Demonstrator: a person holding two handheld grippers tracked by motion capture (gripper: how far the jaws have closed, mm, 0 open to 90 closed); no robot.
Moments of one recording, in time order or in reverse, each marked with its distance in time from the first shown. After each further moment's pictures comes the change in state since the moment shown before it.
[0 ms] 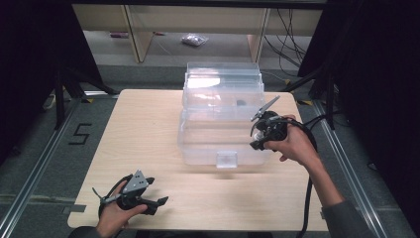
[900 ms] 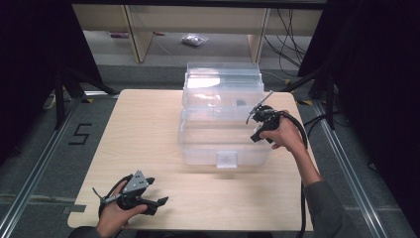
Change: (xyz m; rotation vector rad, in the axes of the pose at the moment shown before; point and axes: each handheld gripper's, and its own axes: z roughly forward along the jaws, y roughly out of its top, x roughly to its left) left arm 0.000 0.000 0.000 -0.002 -0.003 0.000; right arm -0.050 0.010 0.058 0.082 0.000 0.124
